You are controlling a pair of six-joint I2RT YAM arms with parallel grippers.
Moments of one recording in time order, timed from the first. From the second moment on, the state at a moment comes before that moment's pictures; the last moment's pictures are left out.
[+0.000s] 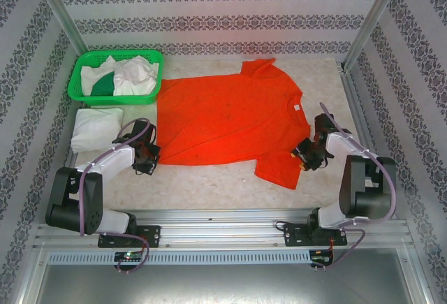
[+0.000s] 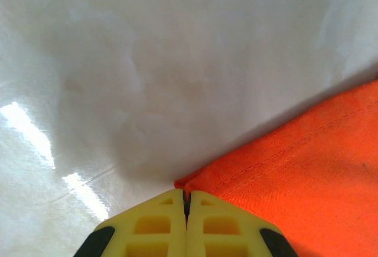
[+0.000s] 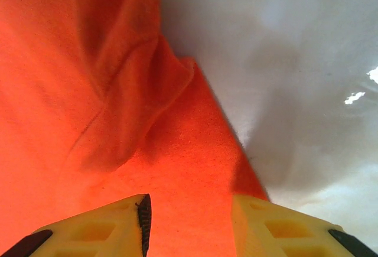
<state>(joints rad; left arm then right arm) -0.14 1.39 0.68 -0.55 0.03 -1.40 -0.10 1.50 0.77 -0.68 -0.30 0.83</state>
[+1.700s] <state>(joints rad) -0.14 1.39 0.71 -0.52 0.02 -1.42 -0.06 1.37 0.79 -0.90 -0.16 0.83</state>
